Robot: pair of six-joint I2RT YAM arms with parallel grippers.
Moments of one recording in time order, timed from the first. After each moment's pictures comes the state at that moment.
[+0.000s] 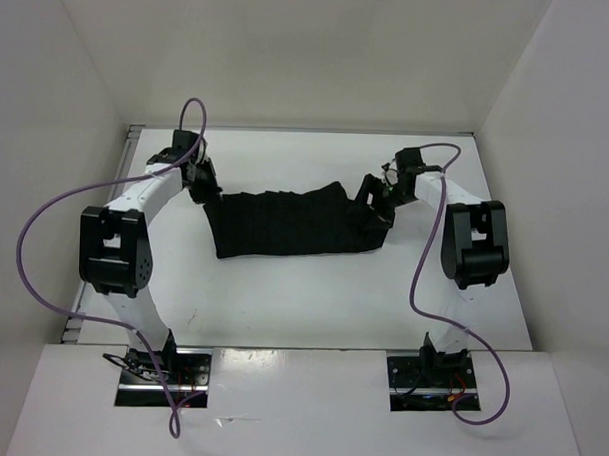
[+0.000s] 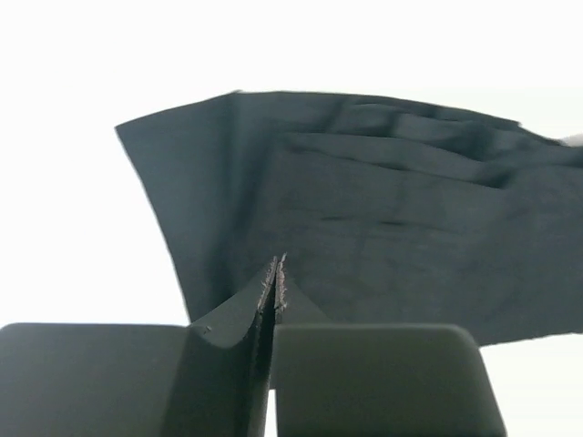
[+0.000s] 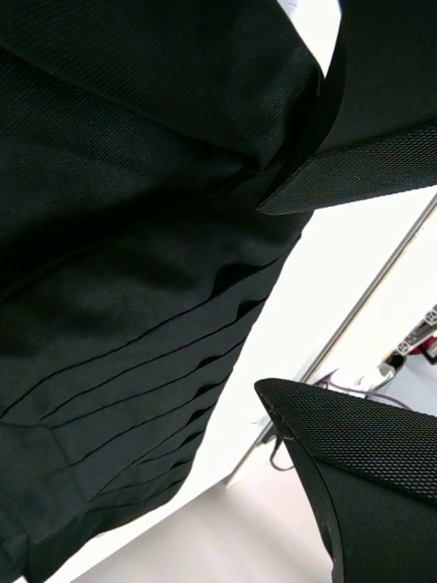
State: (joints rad) left arm -0.06 1.81 1.39 -0.57 0.17 -0.45; right arm 0.11 1.94 1.38 -0.64 -0.60 0.48
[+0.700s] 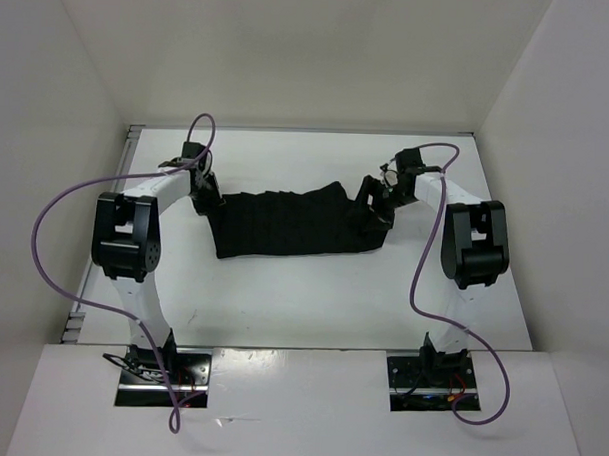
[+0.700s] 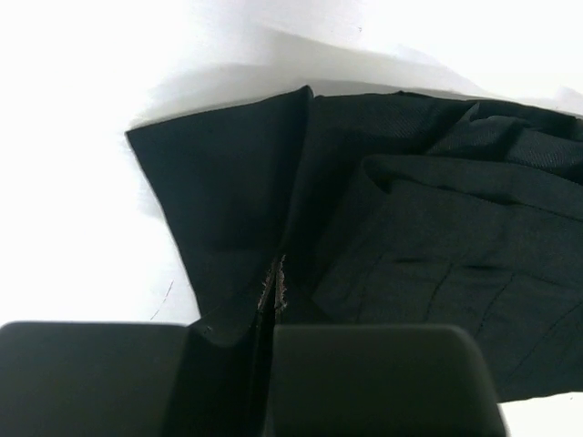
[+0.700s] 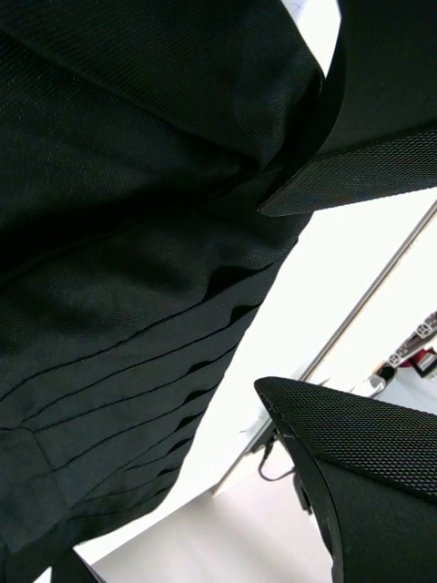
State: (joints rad) left arm -0.05 1.94 1.37 -0.56 0.11 -0.45; right arm 0.11 1.94 1.37 -0.64 -0.62 0.43
